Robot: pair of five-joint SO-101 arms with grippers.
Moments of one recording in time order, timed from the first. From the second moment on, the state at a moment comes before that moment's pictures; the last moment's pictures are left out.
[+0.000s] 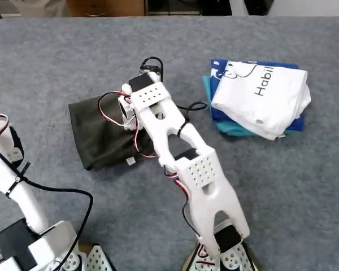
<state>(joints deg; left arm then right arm) -38.3 -16.4 10.7 97.4 -19.7 -33.5 55.4 -43.7 96.3 -43.3</state>
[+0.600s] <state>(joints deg) -38.3 -16.4 10.7 97.4 -19.7 -20.4 43.8 -48.2 101.1 -14.9</state>
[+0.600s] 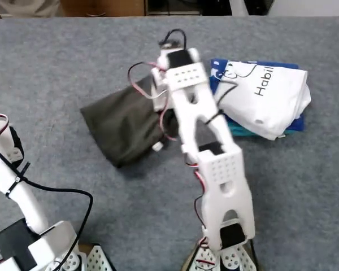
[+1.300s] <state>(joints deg) -38.3 -16.4 10.7 97.4 -19.7 12.1 36.6 -62.9 95.2 15.2</state>
